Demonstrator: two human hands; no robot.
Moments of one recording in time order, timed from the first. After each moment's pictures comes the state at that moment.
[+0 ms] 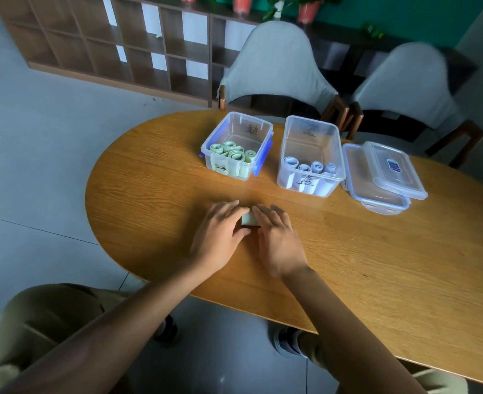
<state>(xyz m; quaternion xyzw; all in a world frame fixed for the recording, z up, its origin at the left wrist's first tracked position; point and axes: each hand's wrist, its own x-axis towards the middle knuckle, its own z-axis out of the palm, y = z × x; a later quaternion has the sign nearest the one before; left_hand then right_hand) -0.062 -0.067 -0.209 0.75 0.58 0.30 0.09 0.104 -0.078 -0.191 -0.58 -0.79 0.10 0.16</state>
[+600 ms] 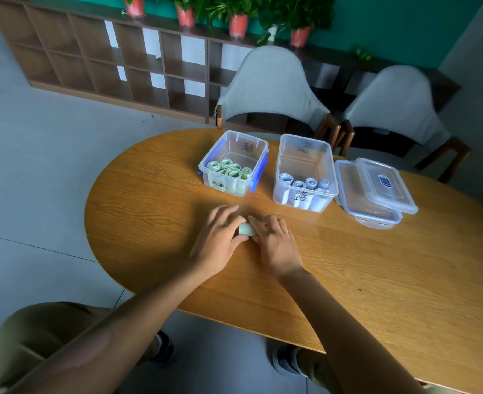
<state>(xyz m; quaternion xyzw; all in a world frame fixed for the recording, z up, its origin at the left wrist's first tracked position) -0.066 -0.040 -0.215 0.78 0.54 0.30 0.06 0.108 -0.052 -0.193 -0.59 -0.80 0.06 0.14</state>
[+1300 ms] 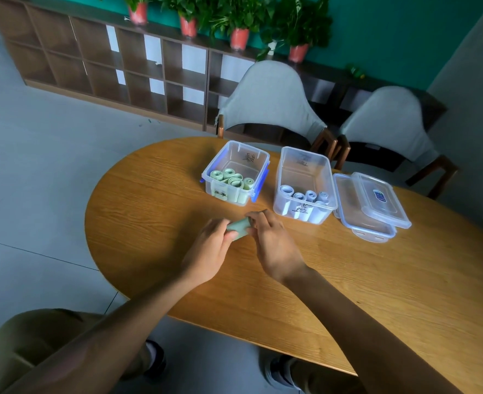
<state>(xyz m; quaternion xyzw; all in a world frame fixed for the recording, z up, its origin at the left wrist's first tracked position) -0.085 -0.052 -0.201 0.73 0.55 0.38 0.18 0.090 -0.051 -0.144 -0.52 -0.82 0.07 0.21</state>
